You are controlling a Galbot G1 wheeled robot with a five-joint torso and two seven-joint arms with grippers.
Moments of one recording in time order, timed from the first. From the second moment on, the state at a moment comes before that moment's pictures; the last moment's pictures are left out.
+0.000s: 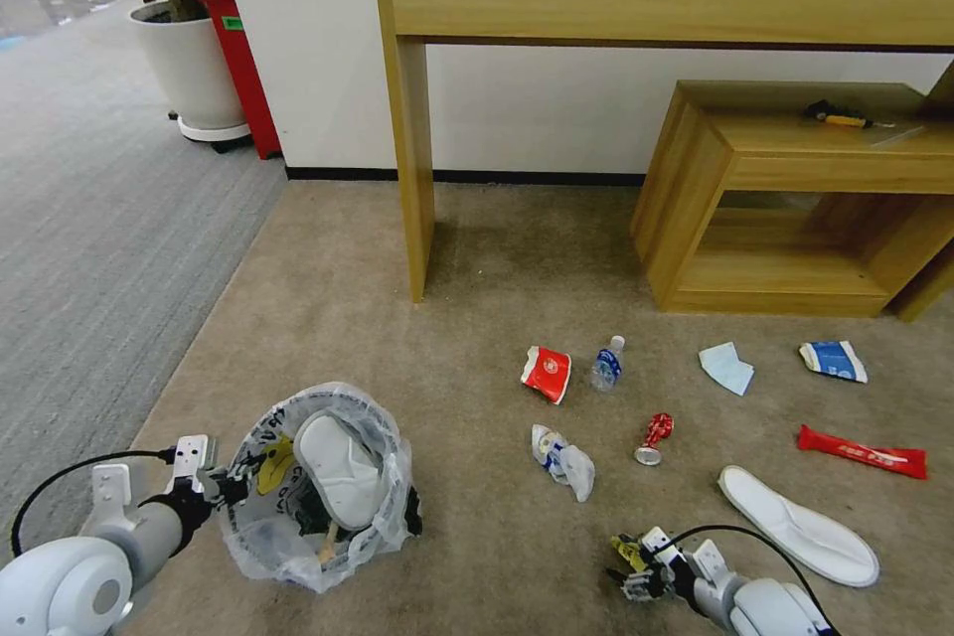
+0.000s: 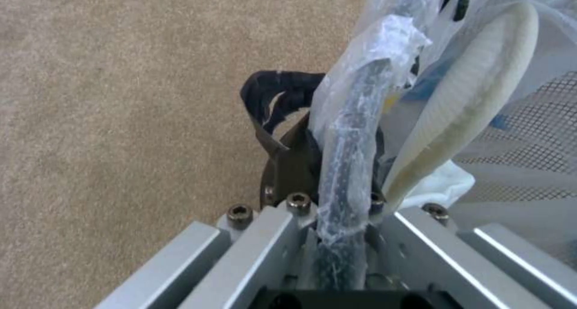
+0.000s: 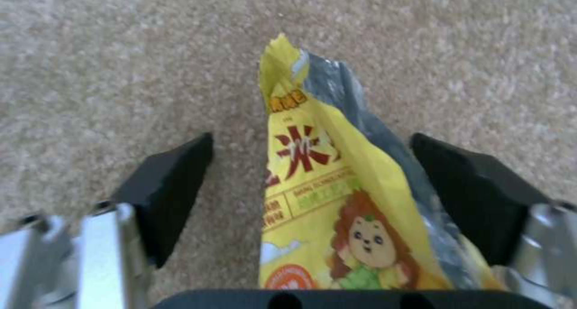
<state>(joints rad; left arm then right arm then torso) 1.64 -1.04 -0.86 -2.11 -0.80 0.74 0.01 -1.35 1.03 0.32 1.38 0.05 -0.23 -0.47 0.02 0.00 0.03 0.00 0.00</state>
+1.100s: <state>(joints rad) 1.63 -1.03 -0.83 -2.13 -0.80 0.74 -0.02 -1.18 1.01 0.31 1.81 0.31 -0.30 -0.40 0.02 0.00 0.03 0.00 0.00</state>
